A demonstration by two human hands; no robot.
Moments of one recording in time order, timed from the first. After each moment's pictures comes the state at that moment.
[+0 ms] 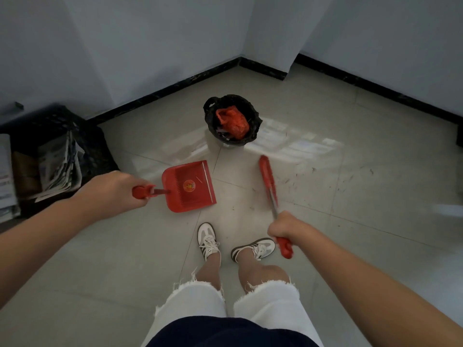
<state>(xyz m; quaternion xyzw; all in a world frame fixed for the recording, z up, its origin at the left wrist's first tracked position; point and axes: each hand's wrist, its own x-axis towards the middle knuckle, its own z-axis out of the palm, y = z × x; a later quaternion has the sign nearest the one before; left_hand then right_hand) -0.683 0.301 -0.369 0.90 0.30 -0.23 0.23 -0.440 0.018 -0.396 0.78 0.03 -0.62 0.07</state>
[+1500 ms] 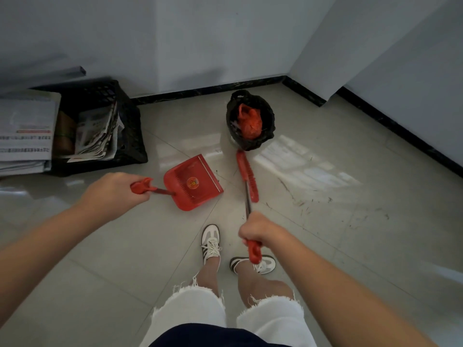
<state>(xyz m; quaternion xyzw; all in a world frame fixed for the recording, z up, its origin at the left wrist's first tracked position) -0.782 0.291 -0.381 0.78 0.53 -0.15 0.30 -0.532 0.109 -0.403 0.76 0.15 -0.63 0.07</state>
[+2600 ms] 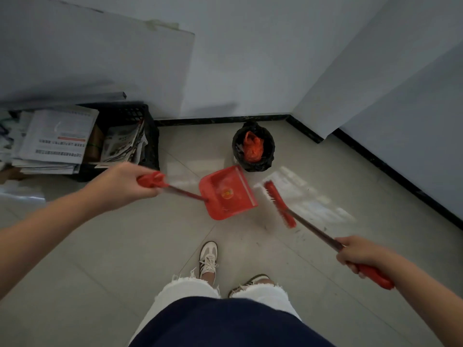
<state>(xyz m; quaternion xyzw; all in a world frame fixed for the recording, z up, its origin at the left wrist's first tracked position) -0.815 0.287 -0.261 0.77 0.48 -0.04 0.41 -0.385 0.011 -0.273 0.82 0.19 -0.53 0.14</state>
